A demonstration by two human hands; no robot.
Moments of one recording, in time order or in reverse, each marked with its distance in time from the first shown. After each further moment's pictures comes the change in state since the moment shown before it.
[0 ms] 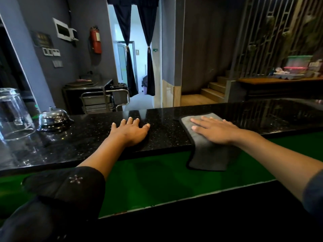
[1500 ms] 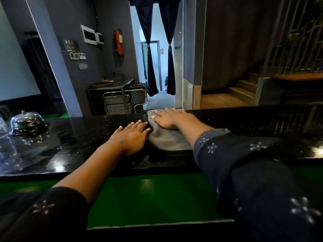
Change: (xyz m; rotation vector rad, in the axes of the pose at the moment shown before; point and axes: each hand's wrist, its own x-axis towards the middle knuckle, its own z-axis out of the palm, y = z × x) left_hand 0.027 0.116 0.015 0.061 -0.014 0.007; right_hand 0.171 -0.010 -0.003 -0.057 -0.043 -0.298
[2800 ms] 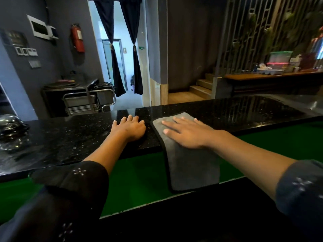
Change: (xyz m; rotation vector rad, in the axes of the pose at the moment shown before) left_hand 0.007 -0.004 0.002 -0.107 0.000 0.046; right_hand -0.183 -0.003 0.011 0.013 0.026 0.119
